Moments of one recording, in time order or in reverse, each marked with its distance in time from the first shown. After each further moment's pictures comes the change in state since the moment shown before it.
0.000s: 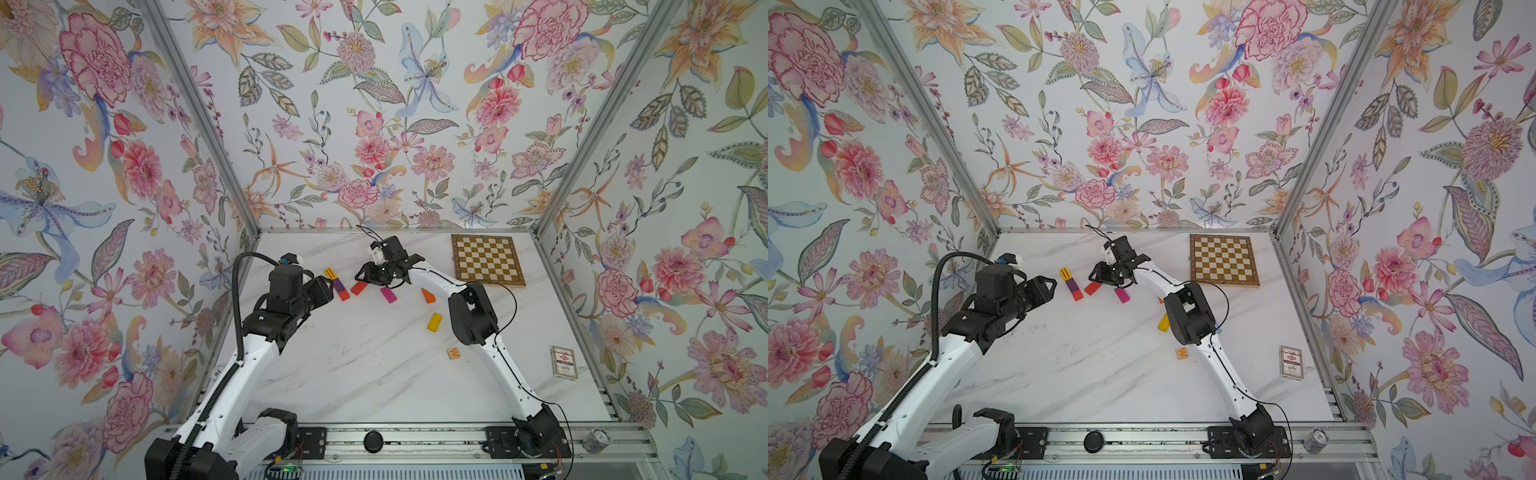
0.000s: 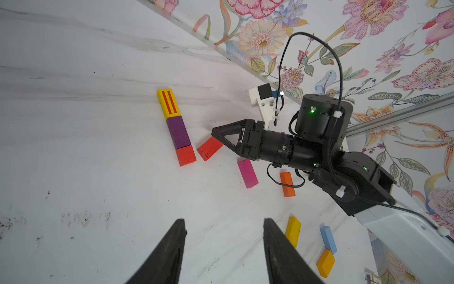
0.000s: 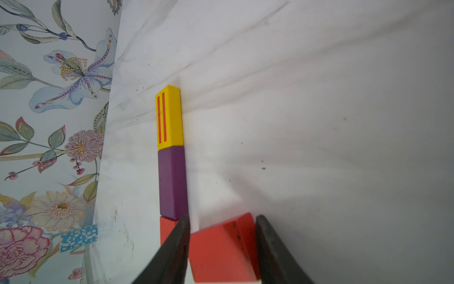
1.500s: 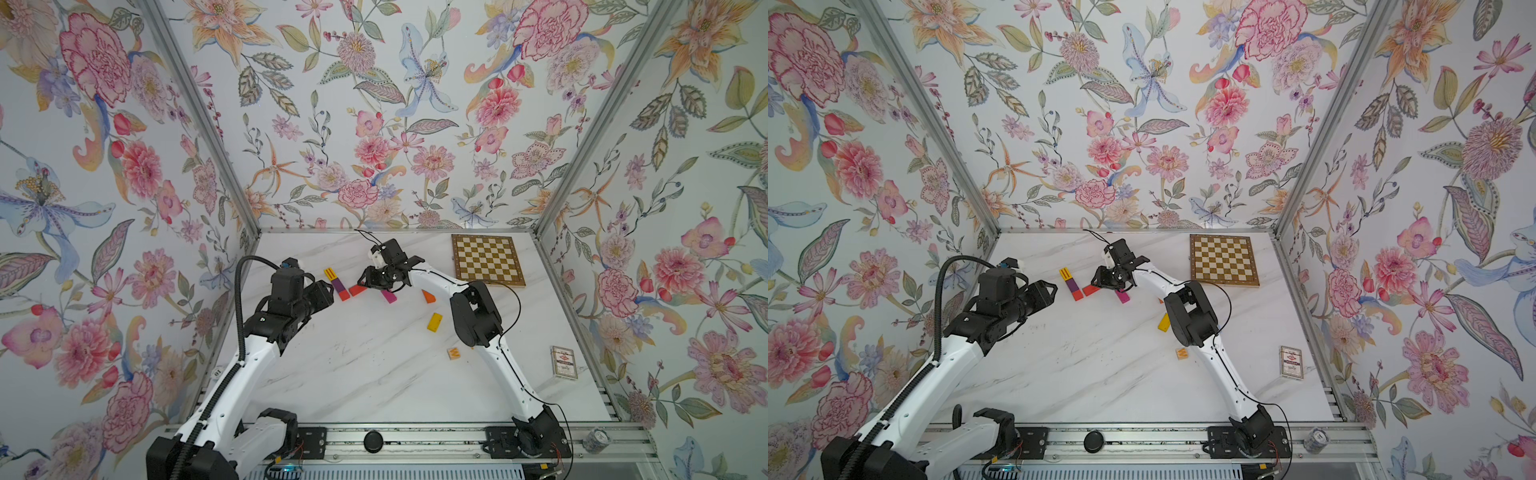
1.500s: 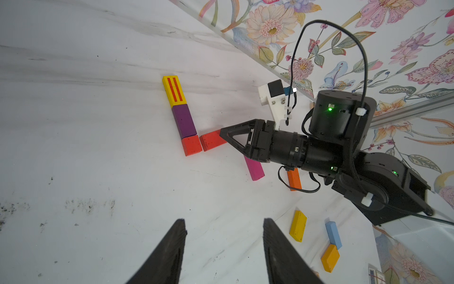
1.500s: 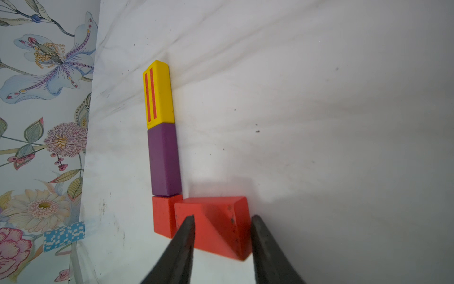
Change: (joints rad) left arm 0.000 -0.001 -0.028 -0.015 0.003 -0.008; right arm 0.021 -0.080 -0.111 -0.029 0.062 -0.016
